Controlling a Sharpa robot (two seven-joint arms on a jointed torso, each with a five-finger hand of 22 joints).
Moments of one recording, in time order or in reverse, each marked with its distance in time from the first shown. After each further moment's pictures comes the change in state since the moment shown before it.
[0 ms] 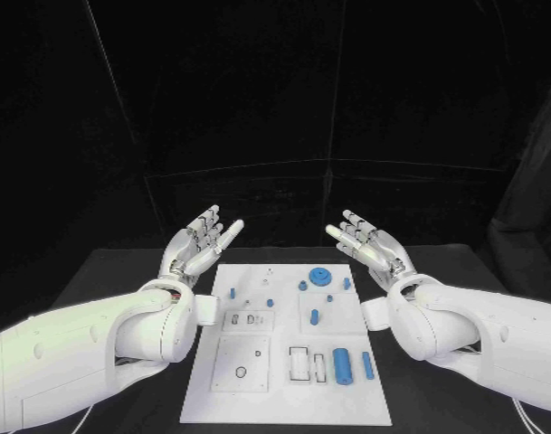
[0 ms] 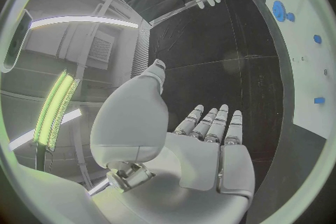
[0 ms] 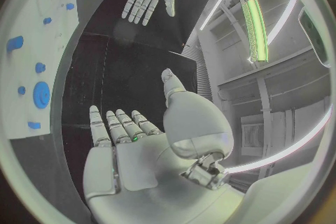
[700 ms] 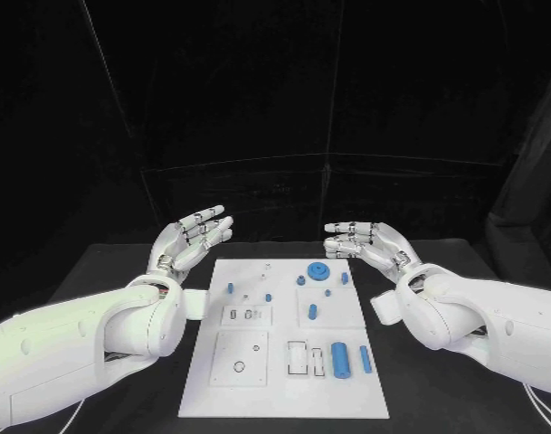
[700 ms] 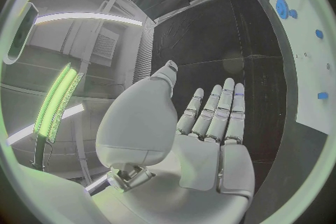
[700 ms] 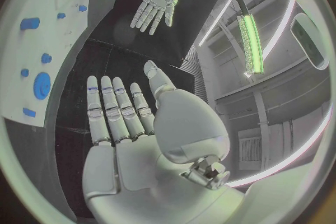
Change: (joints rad) left arm -0.001 -0.025 0.000 -0.022 0.016 0.065 0.040; left_hand 0.117 0.083 0.043 -0.042 -0.004 0.404 0.027 0.094 0.045 0.559 0.056 0.137 0.053 0.529 0.033 0.175 0.074 -0.006 0.495 0.027 0.232 0.115; right arm 0.013 -0.027 -0.004 -0.060 -0.154 0.102 -0.023; right_hand 0.237 0.009 0.027 -0.163 0.012 0.618 0.056 0.129 0.057 0.703 0.019 0.135 0.046 0.707 0.001 0.145 0.049 0.117 0.489 0.012 0.189 0.076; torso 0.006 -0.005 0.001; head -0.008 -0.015
